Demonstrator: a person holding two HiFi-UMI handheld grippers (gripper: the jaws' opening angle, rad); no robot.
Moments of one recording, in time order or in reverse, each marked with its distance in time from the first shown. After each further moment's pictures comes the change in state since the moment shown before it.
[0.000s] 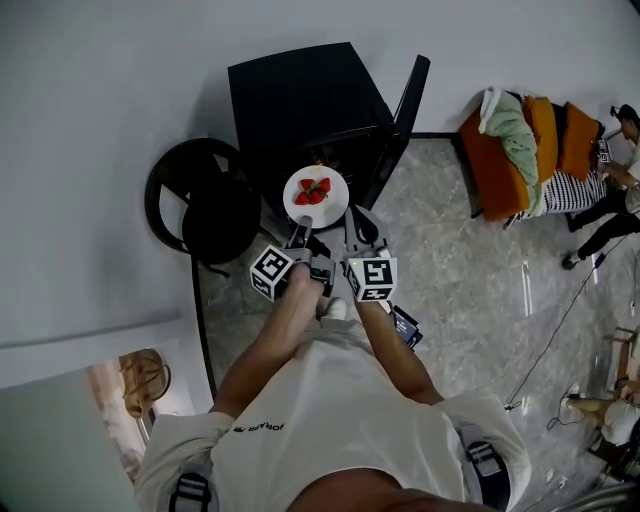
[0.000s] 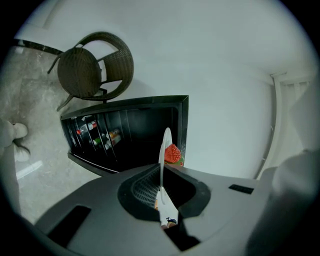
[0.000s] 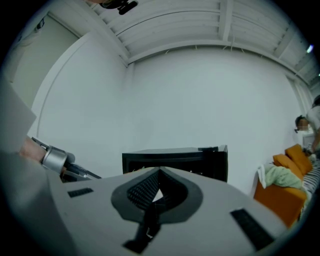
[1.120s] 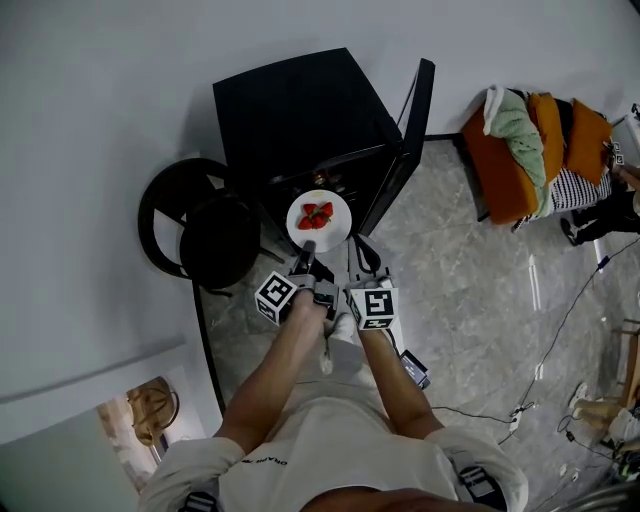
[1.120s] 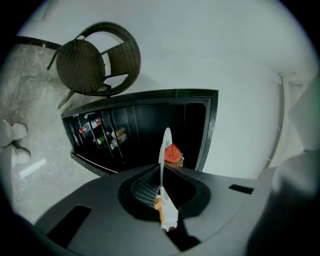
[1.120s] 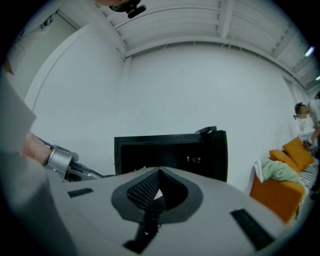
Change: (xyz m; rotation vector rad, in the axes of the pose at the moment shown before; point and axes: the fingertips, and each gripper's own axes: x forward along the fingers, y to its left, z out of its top) left arm 0.046 0.056 0.015 -0.018 0.041 0.035; right arm 0.031 -0.011 -0.058 -0.001 0.030 -0.051
